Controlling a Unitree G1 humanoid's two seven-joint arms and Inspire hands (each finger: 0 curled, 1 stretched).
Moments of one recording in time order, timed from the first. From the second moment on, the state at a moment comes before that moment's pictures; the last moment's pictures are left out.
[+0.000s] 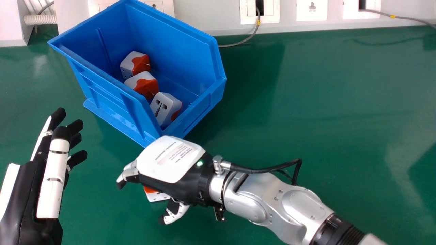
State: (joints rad) left arm 0.50 0.13 0.28 -0.60 -0.13 0.10 -0.11; right arm -0.67 -0.11 0.80 0.50 -0.95 -0.30 0.14
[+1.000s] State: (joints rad) left arm 0.50 0.13 0.28 -0.61 -0.13 0.10 -0.11; right arm -0.63 -0.13 0.80 0.43 -0.93 -0.28 0.18
